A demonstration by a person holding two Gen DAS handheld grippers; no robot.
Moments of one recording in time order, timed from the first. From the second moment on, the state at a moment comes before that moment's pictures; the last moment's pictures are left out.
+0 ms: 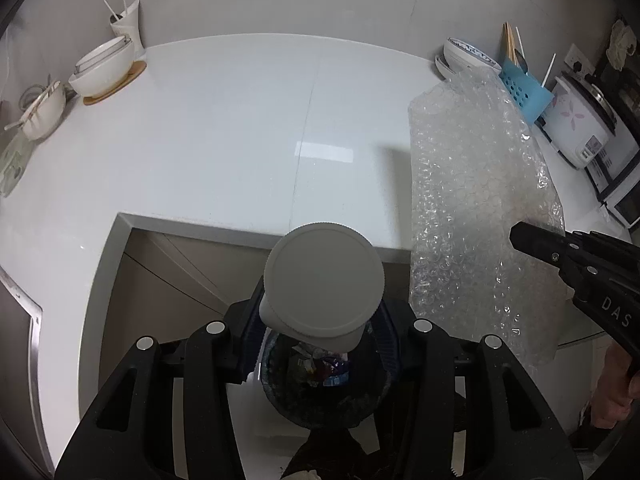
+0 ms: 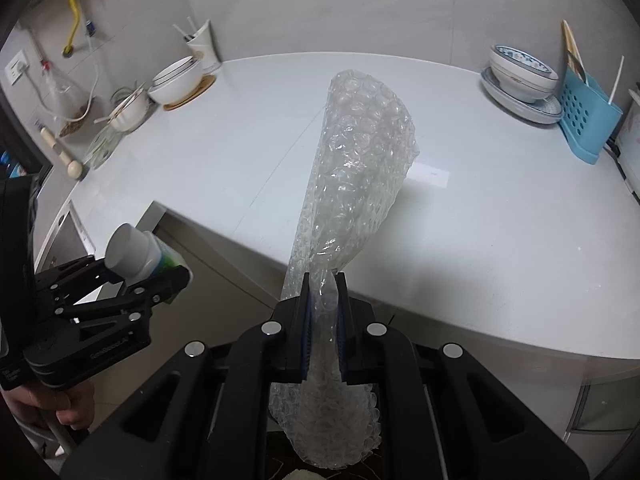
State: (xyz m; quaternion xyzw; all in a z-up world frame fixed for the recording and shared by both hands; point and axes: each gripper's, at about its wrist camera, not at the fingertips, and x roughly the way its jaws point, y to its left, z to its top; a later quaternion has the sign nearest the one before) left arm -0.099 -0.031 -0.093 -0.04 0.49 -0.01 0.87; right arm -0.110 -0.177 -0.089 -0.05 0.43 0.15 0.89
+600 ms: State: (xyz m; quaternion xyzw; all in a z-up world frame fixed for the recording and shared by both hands) left arm -0.137 -0.014 -0.131 -0.06 0.52 0.00 0.85; right arm -0.168 -0.153 -0.134 -0.07 0.46 0.20 0.86
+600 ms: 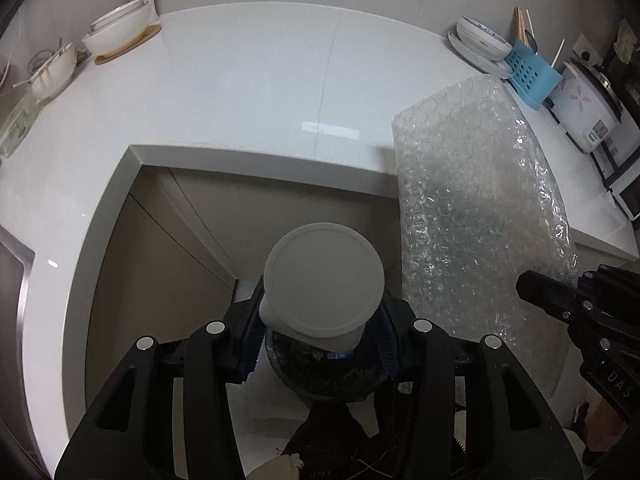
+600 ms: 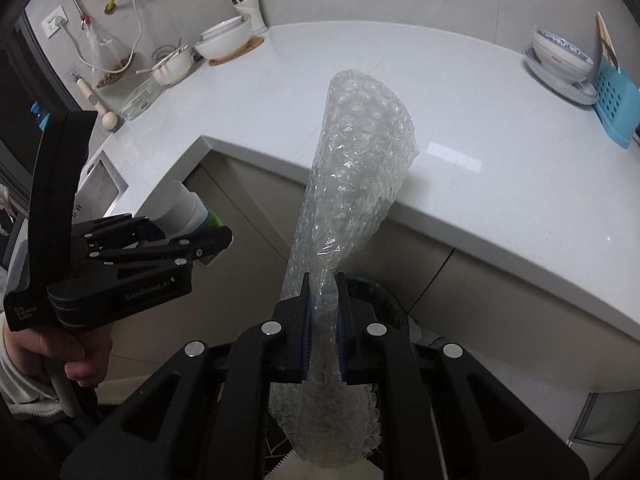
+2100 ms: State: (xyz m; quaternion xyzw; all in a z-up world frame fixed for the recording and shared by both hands) left arm -0.117 -0.049 -0.298 -0.06 0.59 -0.04 0.81; right arm -0.119 -0.177 -0.289 -0.07 0.60 0.11 0.79
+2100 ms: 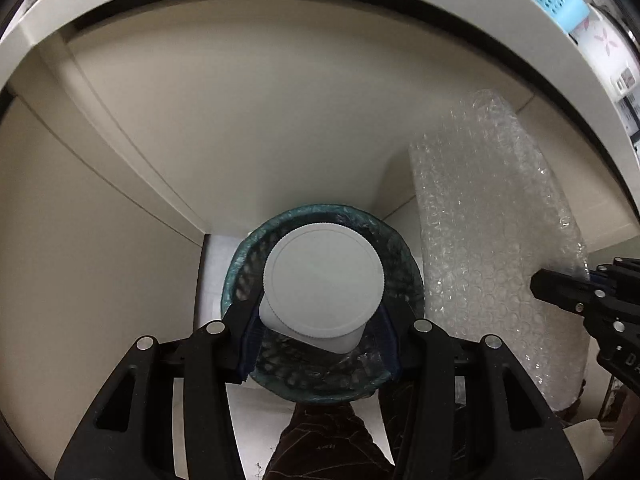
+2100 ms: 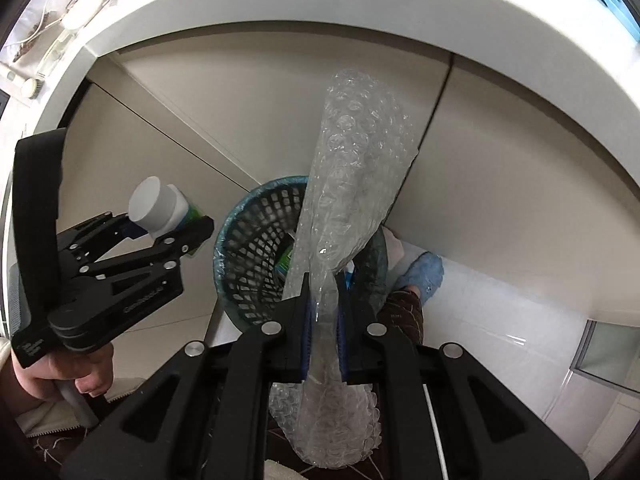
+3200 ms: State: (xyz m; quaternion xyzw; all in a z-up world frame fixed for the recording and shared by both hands) left arm -0.138 0.018 -0.280 -0.09 0.58 0.05 0.81; right arm -0.102 -0.140 -0.365 -0.10 0.62 0.16 0.76
